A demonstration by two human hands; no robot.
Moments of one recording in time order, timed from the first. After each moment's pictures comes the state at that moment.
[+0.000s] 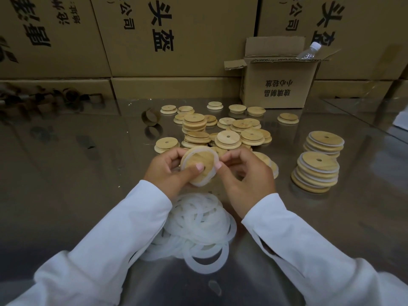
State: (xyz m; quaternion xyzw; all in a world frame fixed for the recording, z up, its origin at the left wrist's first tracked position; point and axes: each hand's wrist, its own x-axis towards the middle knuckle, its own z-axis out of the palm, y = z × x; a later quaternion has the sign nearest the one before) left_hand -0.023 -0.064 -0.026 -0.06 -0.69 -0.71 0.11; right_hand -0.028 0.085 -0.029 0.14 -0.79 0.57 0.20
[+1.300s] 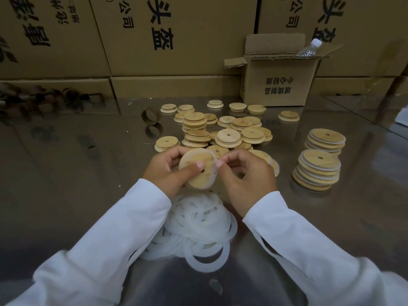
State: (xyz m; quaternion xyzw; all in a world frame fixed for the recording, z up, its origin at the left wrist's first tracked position) left_hand -0.028 -0.070 -0.028 -0.08 -0.72 -0.69 0.10; right_hand -0.026 0.085 -0.025 0.14 -0.79 0.57 0.17
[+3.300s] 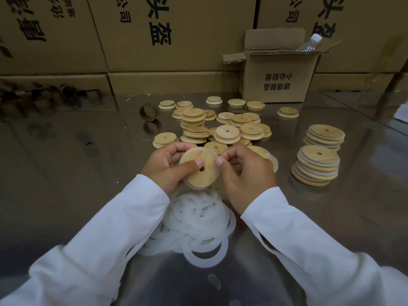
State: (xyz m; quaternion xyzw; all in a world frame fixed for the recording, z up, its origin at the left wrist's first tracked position) left_hand -0.028 -0.066 -0.027 -0.06 -0.68 -0.73 0.08; right_hand -0.026 0.088 -0.026 0.17 -0.84 0.48 0.21
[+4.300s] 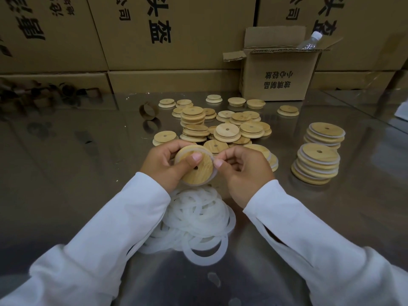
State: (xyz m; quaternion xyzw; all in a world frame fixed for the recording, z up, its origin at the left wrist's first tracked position) left_hand -0.025 -0.067 -0.025 -0.10 -0.74 -0.65 0.14; right_hand -0.032 0.086 -0.024 0.15 -0.80 0.57 0.10
